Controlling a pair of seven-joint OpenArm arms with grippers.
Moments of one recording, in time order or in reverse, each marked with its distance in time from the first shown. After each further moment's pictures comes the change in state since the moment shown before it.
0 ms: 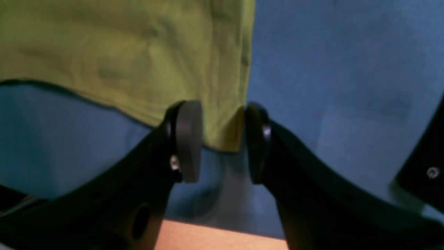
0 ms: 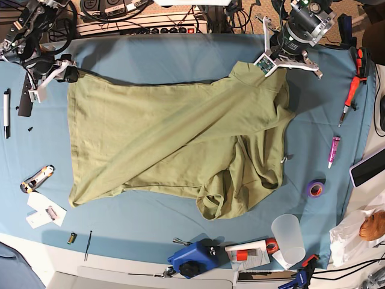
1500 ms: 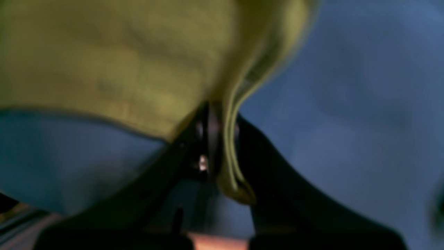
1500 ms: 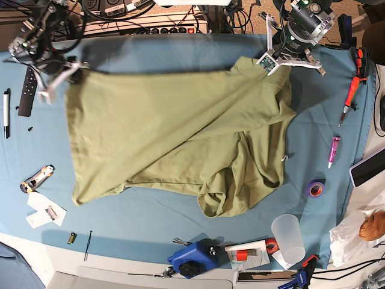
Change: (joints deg) left arm -0.2 0.0 0.0 0.0 -0.1 -0.5 5.2; right arm -1.6 -2.9 -1.2 6.3 -3.4 -1.0 0.2
